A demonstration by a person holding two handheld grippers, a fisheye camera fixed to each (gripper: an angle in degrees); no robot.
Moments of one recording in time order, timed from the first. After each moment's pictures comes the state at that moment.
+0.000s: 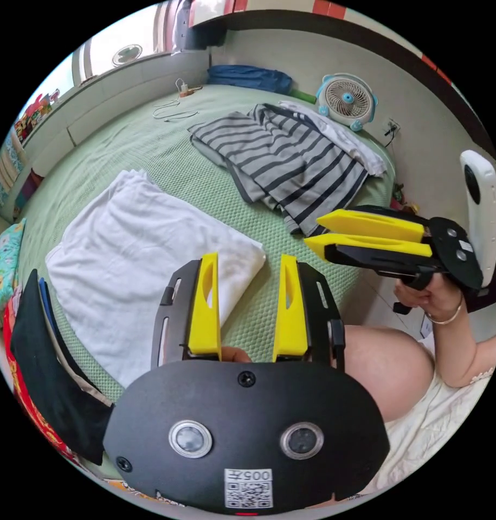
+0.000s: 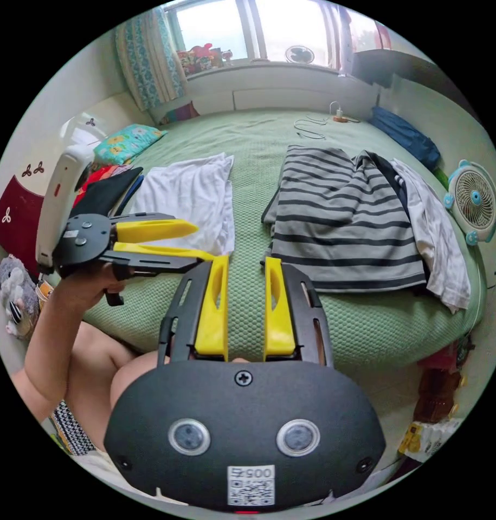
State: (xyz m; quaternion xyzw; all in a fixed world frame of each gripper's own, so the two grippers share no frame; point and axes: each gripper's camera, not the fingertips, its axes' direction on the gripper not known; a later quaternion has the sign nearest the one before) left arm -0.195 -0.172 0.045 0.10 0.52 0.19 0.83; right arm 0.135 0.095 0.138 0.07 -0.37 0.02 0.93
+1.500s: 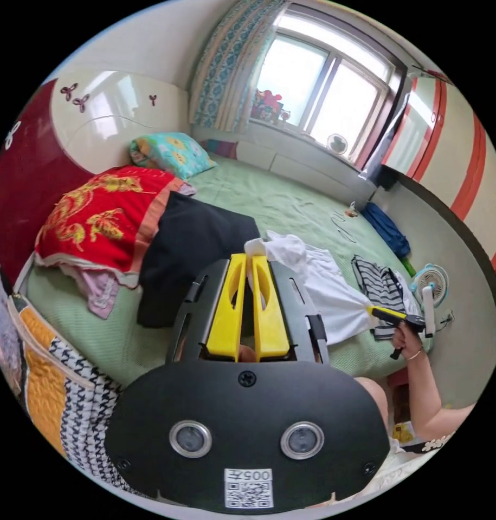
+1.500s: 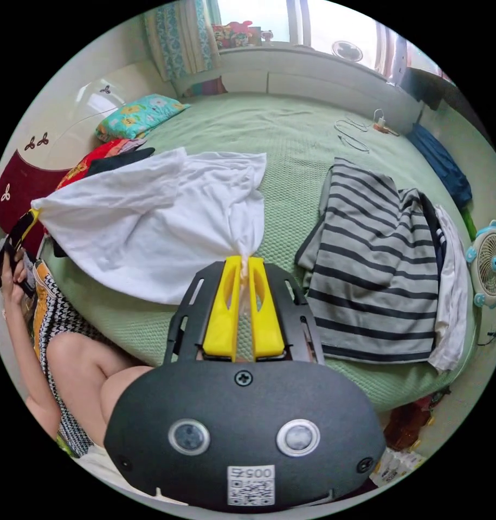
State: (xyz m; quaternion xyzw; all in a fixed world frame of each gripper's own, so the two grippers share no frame) left arm -0.710 0.063 0.198 0.09 0.43 -0.31 0.84; right arm 0.146 0.028 0.158 0.06 -0.35 -0.06 0.93
